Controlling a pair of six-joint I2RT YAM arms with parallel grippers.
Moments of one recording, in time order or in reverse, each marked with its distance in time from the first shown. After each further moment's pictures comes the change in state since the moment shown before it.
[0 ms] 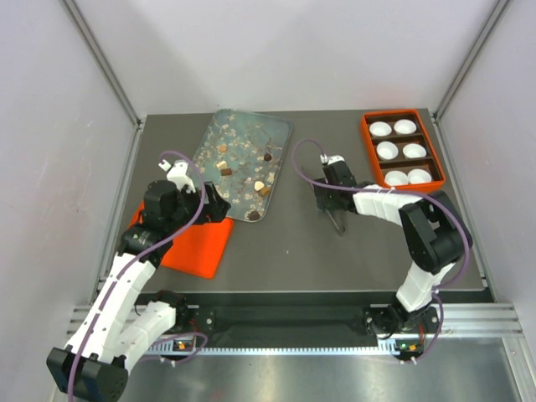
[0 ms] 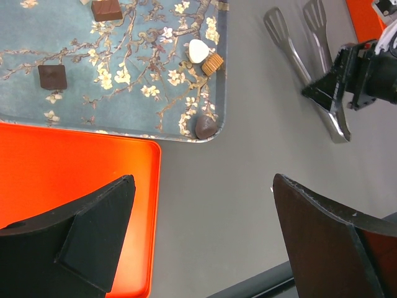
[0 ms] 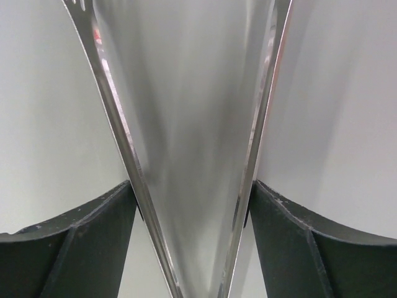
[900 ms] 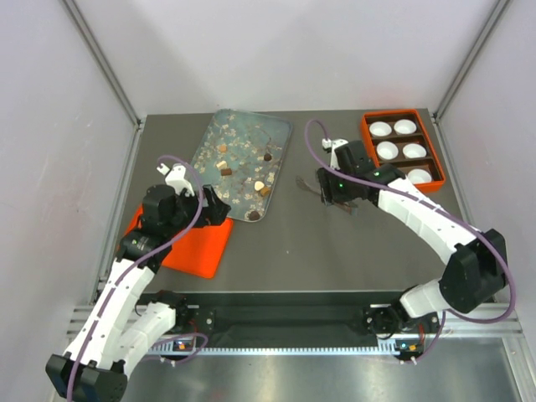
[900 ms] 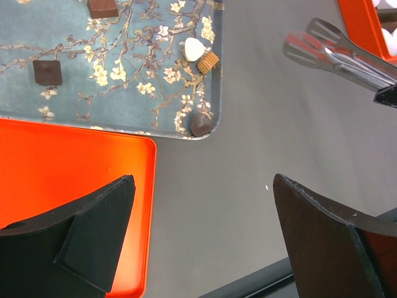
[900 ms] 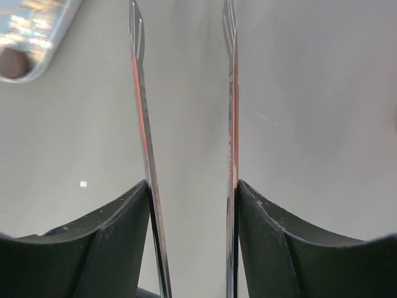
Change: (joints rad) left arm -0.007 -0.040 -0.023 0.000 0.000 -0.017; right arm 0.030 -0.318 0.217 -0.551 -0.175 -0.054
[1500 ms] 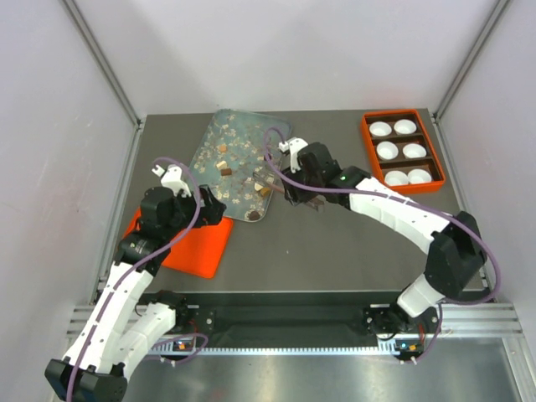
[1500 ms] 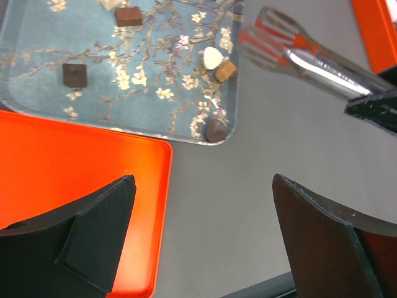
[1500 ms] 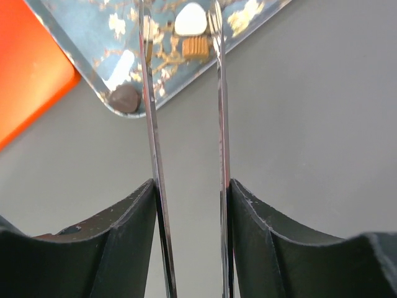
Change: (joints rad) left arm -0.001 -0.034 -0.007 -0.008 -0.069 -0.002; right arm 0.218 0.132 0.105 0.203 -0.021 -0.055
